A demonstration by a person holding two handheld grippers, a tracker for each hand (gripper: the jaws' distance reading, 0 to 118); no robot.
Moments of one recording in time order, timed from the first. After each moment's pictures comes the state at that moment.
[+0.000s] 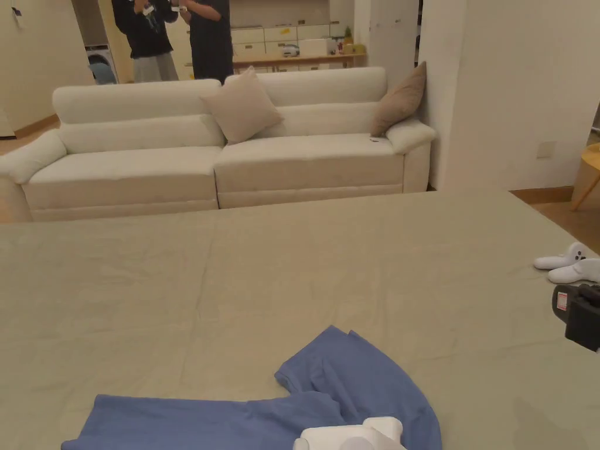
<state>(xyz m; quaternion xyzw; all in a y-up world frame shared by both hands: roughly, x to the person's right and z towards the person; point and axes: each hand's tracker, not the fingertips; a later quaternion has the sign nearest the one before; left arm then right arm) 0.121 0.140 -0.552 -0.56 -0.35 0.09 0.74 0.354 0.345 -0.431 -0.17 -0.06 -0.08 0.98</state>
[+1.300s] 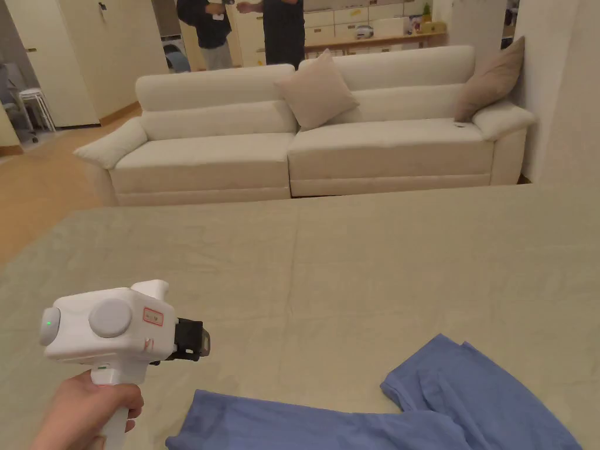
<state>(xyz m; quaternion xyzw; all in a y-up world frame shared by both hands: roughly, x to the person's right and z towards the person) -0.255 0.234 -0.743 -0.47 -0.07 0.05 0.88 0.270 0.339 -0.526 -0.16 -0.03 -0.03 0.99</state>
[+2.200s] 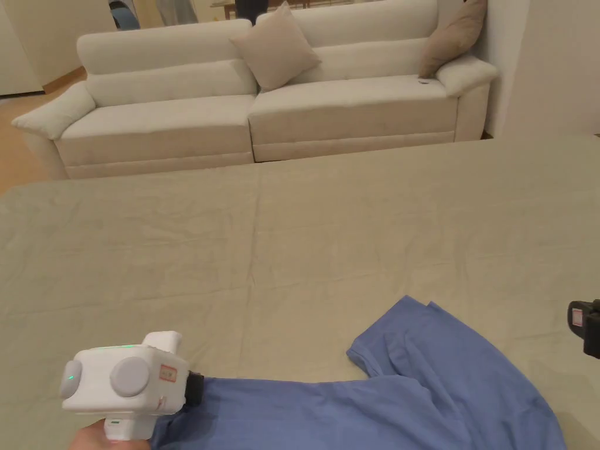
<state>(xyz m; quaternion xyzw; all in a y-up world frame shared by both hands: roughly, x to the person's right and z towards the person) -0.217 0.130 -0.726 -0.51 -0.11 0.01 0.86 0.291 0.260 -0.546 -0.27 -0.03 -0.08 0.96</state>
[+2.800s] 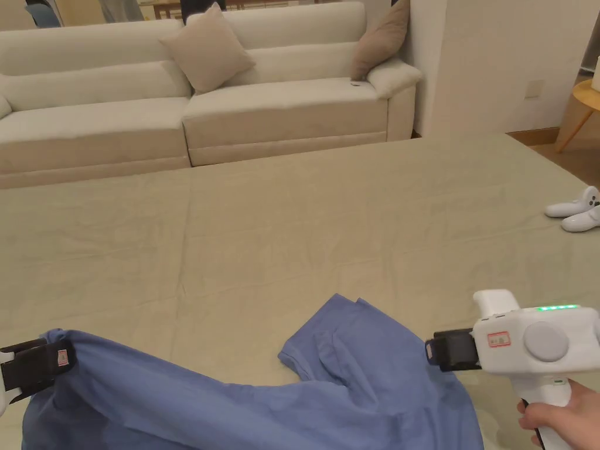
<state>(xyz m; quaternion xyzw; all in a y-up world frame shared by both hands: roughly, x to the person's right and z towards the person) -0.250 0.241 -0.672 -0.34 -0.13 0.09 0.93 0.353 0.126 -0.646 -0.48 0.01 -0.08 0.87</state>
